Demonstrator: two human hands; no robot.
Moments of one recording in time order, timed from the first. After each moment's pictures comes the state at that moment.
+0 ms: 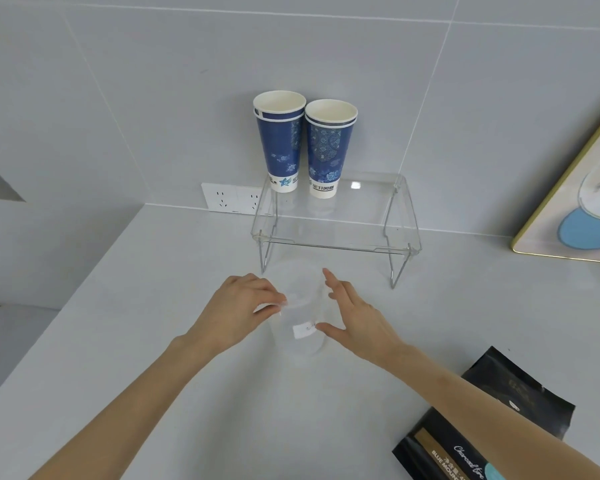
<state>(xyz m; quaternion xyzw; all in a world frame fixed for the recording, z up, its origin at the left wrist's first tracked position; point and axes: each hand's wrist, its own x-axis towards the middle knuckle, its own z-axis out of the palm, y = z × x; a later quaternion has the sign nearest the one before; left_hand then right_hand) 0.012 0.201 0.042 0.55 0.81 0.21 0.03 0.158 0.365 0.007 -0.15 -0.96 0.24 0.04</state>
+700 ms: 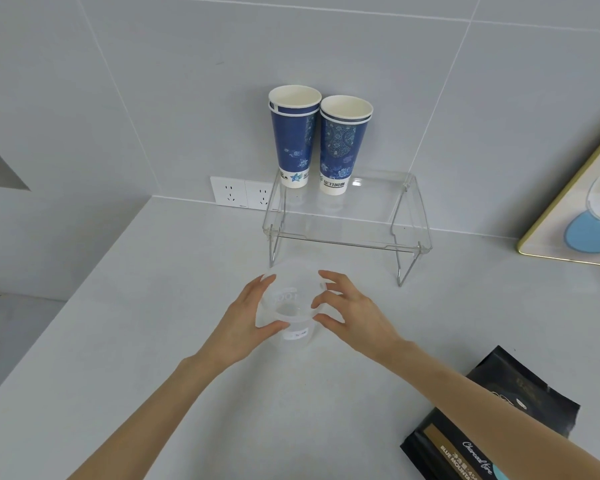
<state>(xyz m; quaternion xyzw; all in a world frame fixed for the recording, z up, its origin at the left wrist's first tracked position) 0.017 0.183 0.000 0.40 0.82 0.38 0.18 0.147 0.348 0.013 -0.10 -0.96 0.26 0.10</state>
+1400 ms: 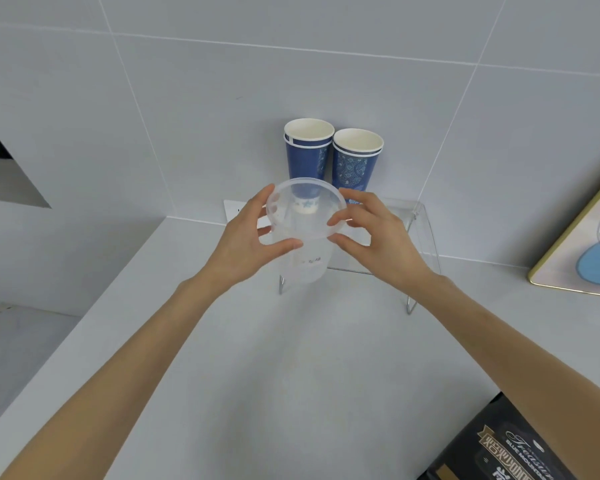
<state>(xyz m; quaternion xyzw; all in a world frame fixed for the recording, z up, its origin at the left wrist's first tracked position) -0.038 0.226 0.127 0.39 0.78 0.49 0.08 0.091 0.384 0.135 -0.07 -0.92 0.26 0.27</state>
